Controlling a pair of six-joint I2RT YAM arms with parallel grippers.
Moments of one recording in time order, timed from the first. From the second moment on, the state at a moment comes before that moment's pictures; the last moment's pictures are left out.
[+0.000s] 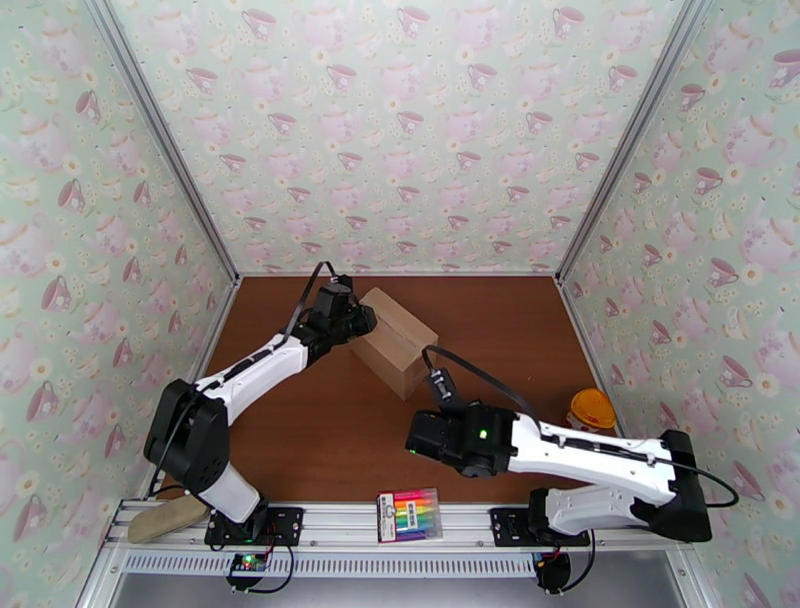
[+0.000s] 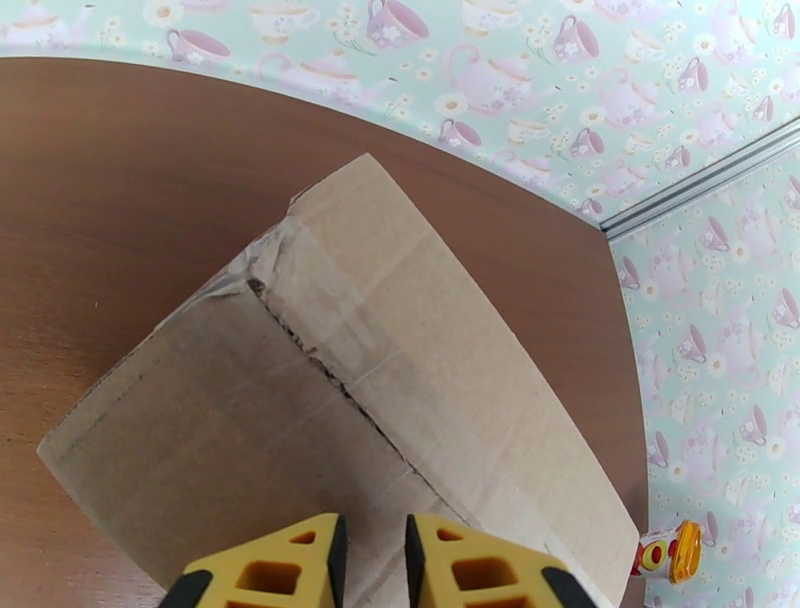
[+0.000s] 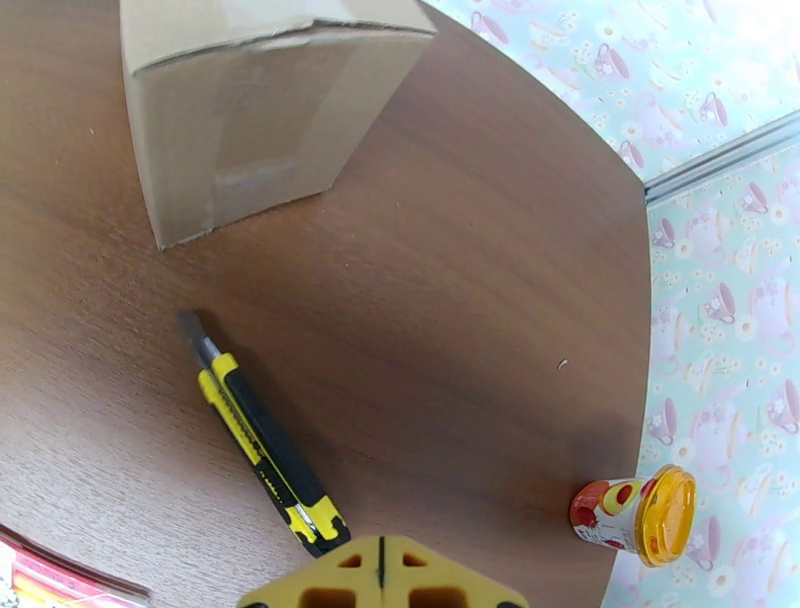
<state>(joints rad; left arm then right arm) -0.47 1.63 1.20 -0.18 0.06 -0.62 1.30 1.25 1.11 -1.30 0.78 0.74</state>
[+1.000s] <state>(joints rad) -0.48 1.27 1.05 -0.40 0.09 -0.61 0.83 1.33 0.78 -0.71 0.26 0.45</state>
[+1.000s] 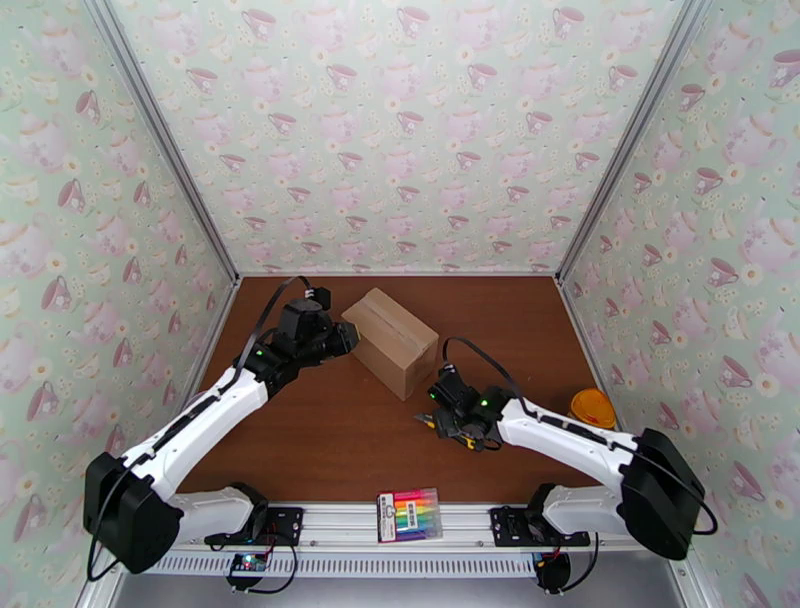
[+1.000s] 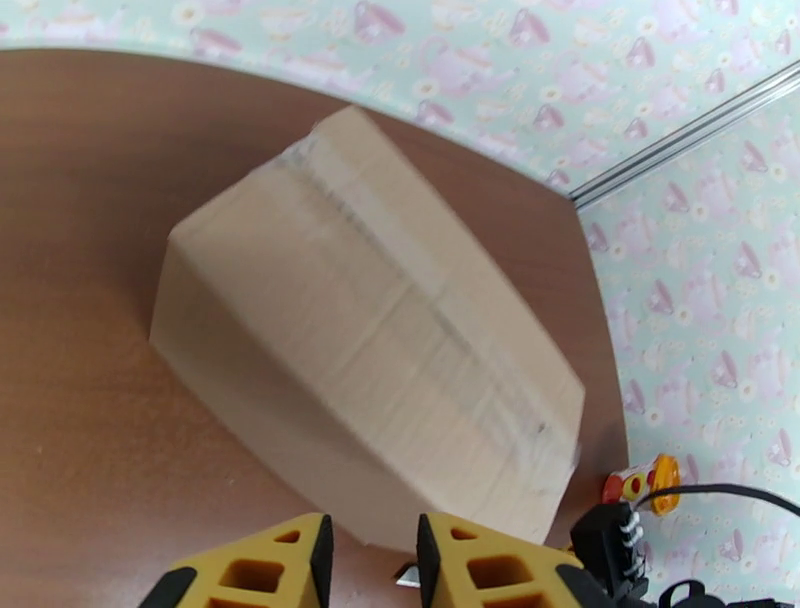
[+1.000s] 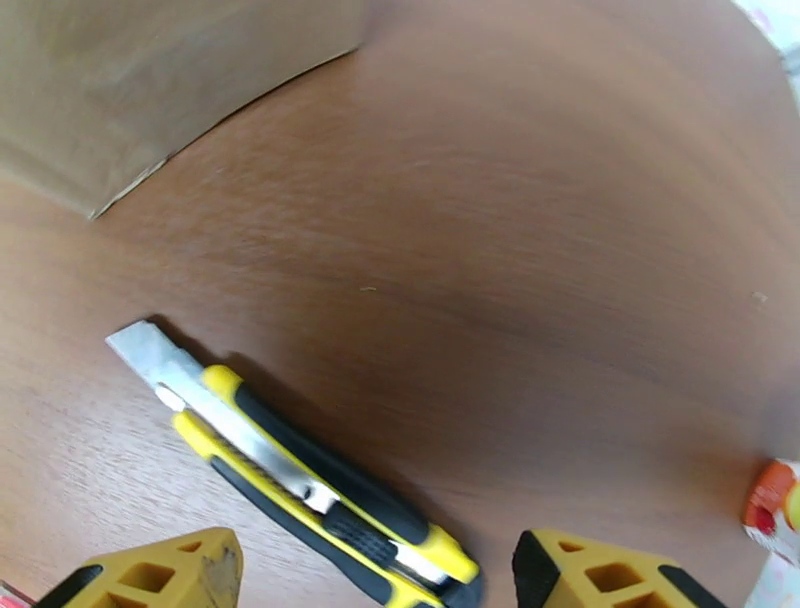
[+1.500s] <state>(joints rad) -0.48 1.25 1.03 -0.42 0.08 -0.63 0.79 1.45 0.75 -0.65 0.08 0.46</state>
